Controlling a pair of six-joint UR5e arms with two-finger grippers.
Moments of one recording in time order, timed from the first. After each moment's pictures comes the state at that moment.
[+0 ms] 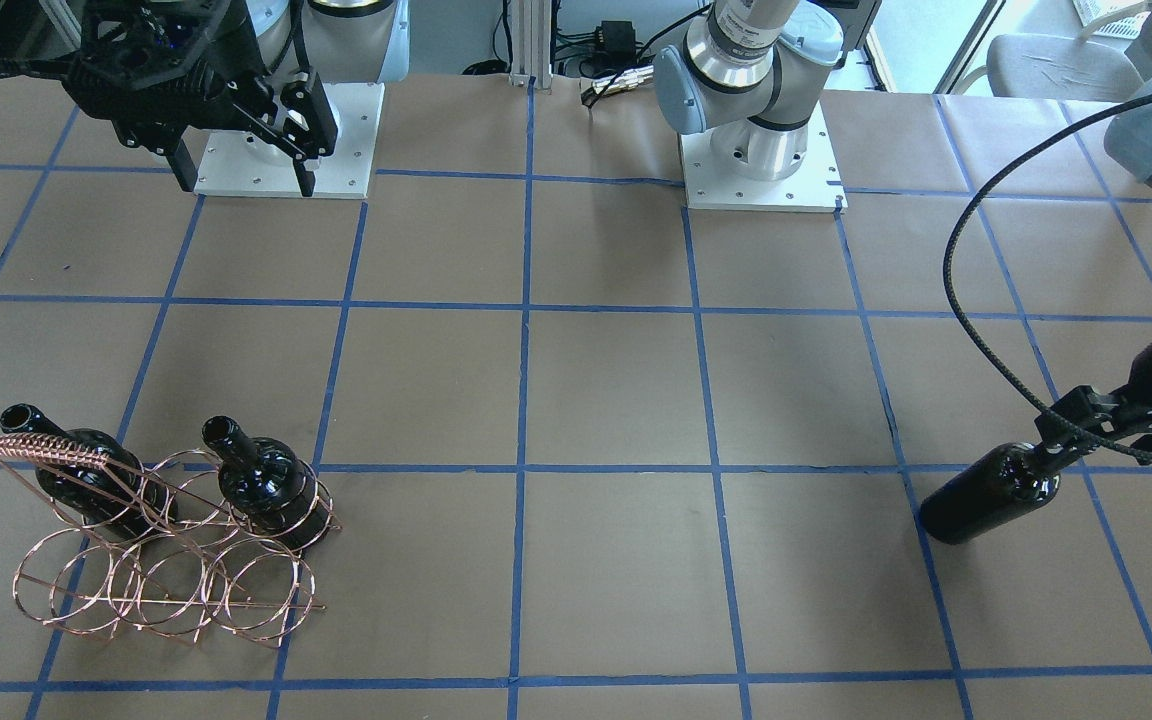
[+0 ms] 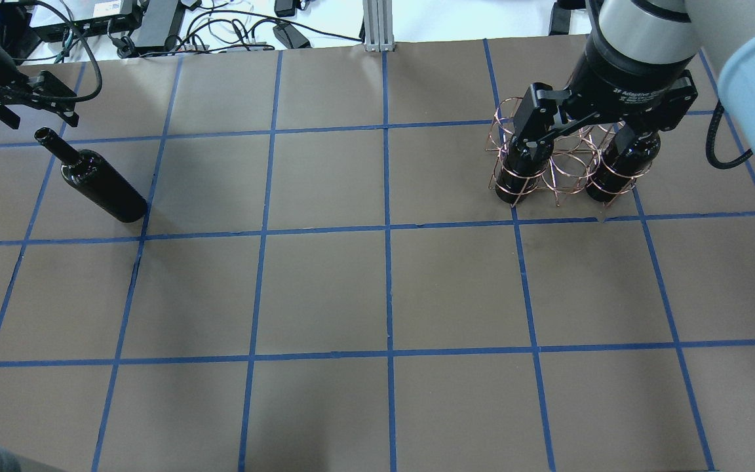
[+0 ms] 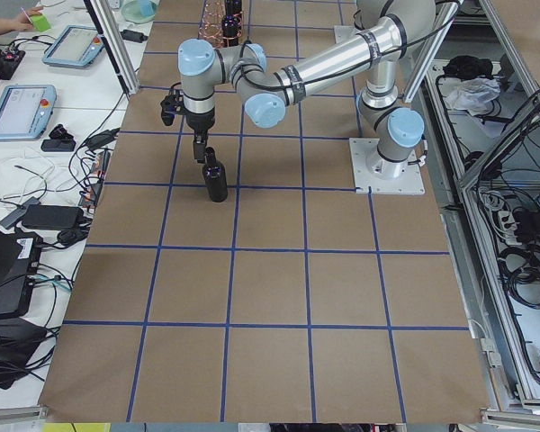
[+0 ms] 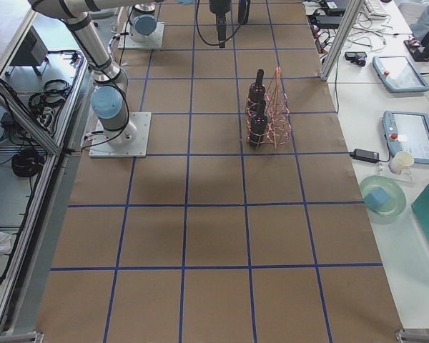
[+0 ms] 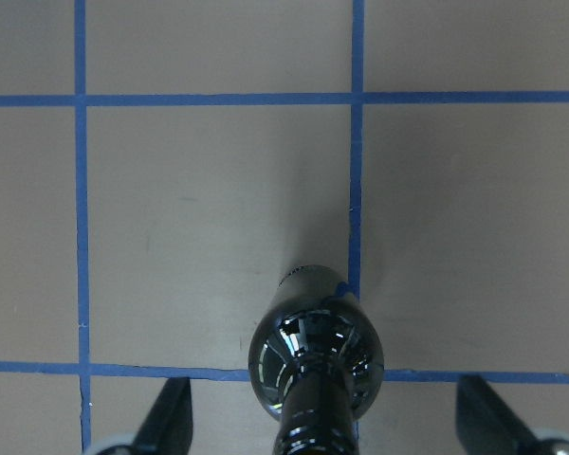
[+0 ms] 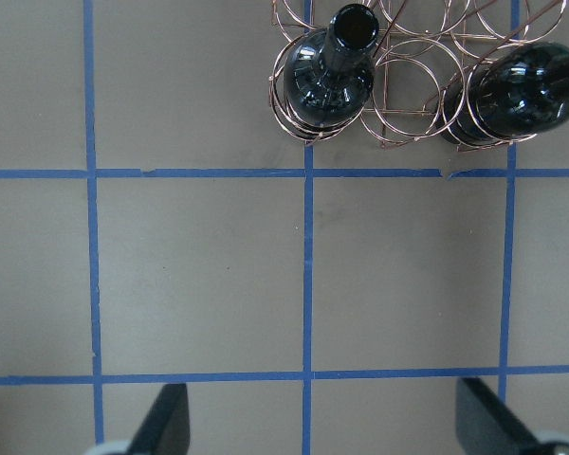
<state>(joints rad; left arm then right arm) -1.15 -1.87 -1.47 -1.26 1.57 0.41 1.65 -1.66 1.57 -1.54 -1.62 0.06</state>
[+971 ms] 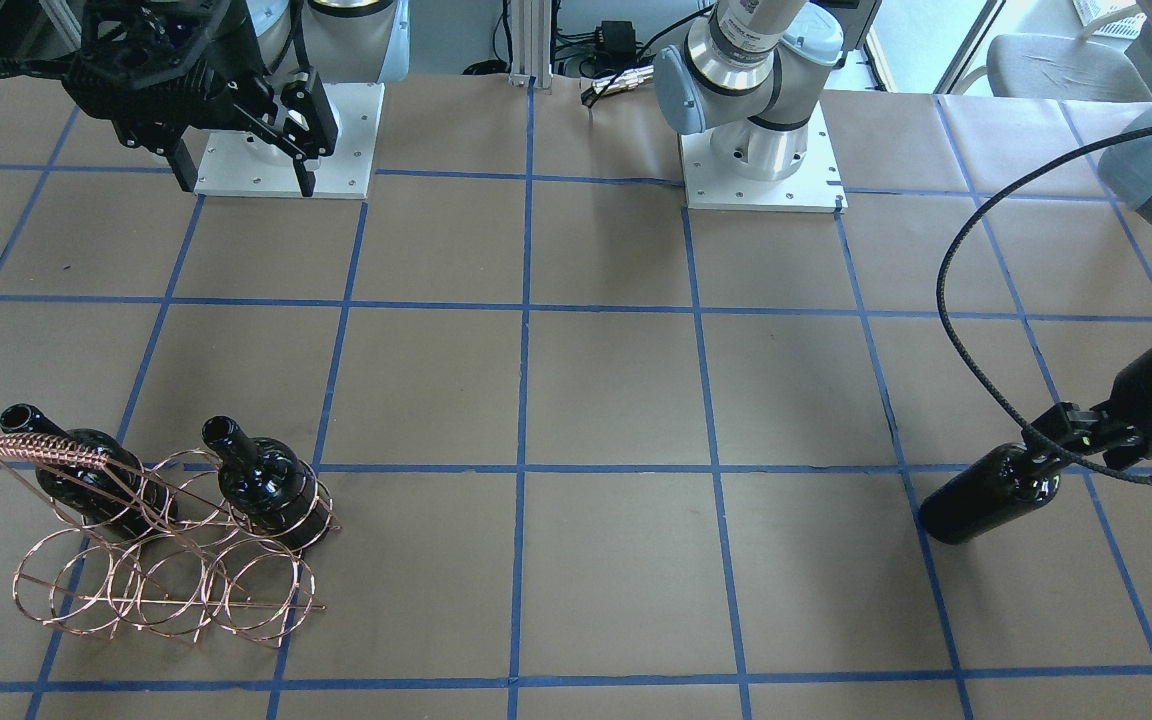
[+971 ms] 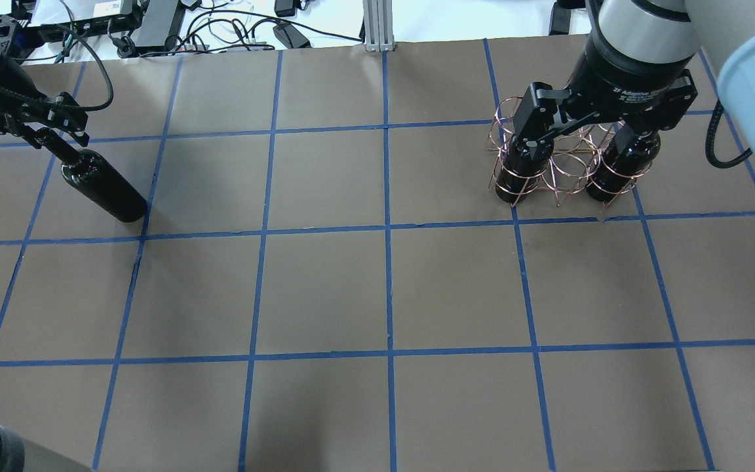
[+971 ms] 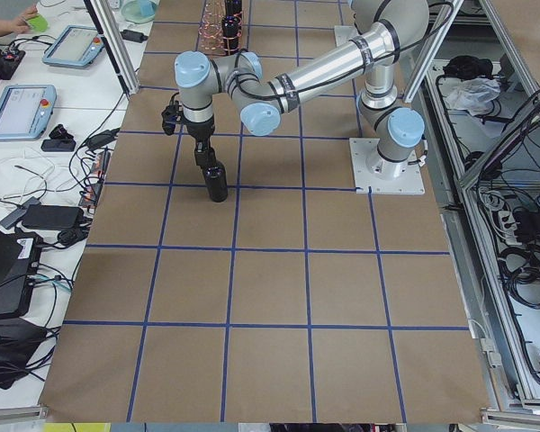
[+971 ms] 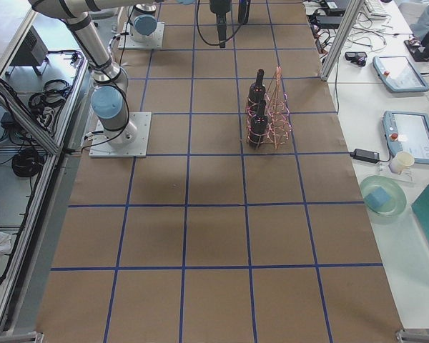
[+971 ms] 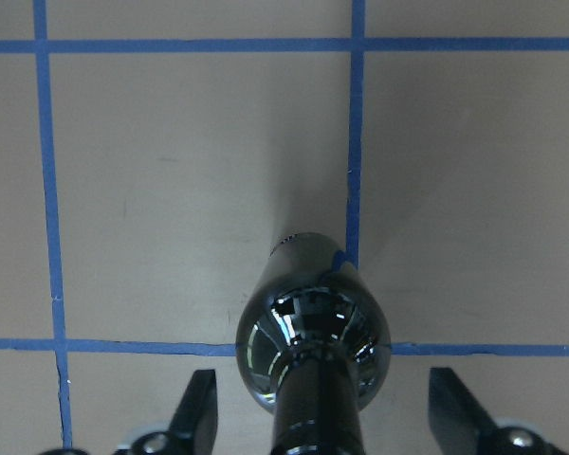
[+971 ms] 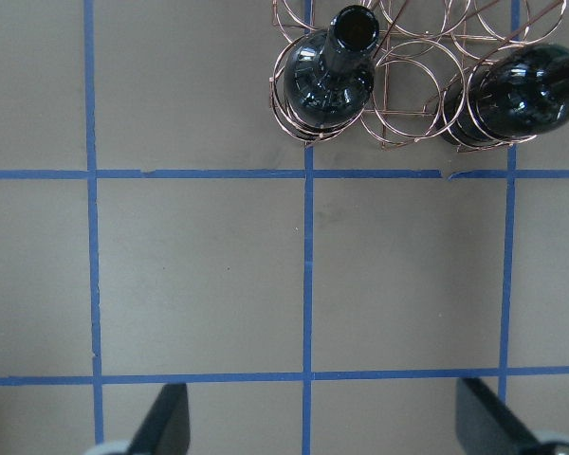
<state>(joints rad) -1.15 -1.90 -1.48 -1.31 1.59 0.41 1.65 -1.66 1.57 -1.55 -1.62 0.06</state>
